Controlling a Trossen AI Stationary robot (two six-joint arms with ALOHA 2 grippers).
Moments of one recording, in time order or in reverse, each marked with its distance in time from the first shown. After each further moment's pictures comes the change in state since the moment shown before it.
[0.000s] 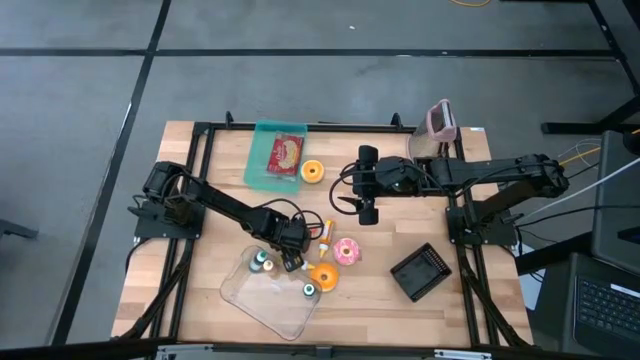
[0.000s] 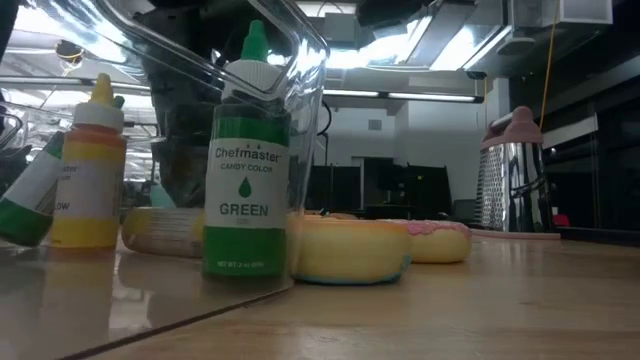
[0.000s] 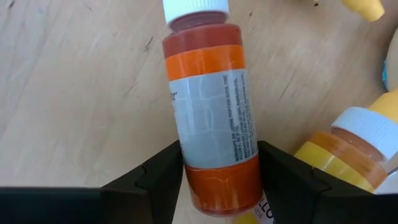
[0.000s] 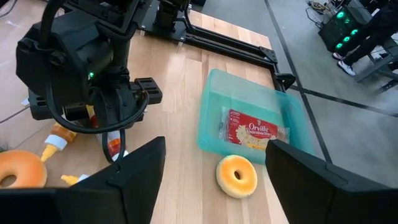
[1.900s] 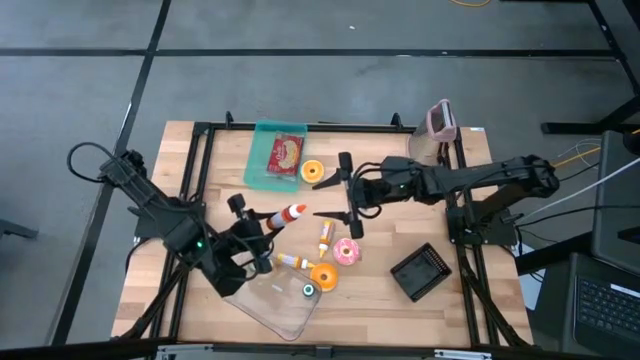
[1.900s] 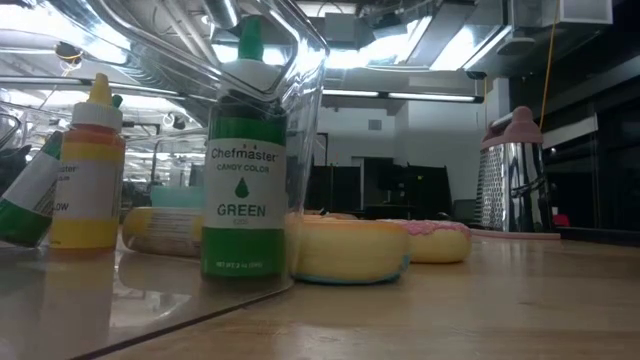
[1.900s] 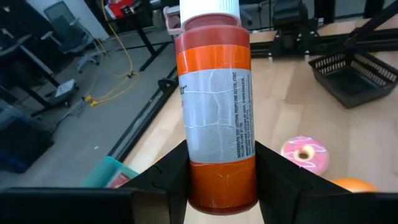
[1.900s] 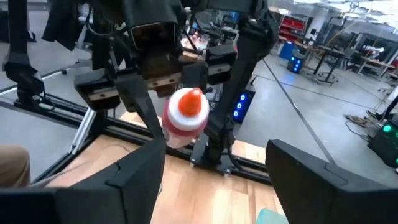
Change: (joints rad) left arm -0.450 -0.383 0.346 -0.408 -1.041 0.152; right arm 0.038 0.083 0.001 0.546 -0.266 0.007
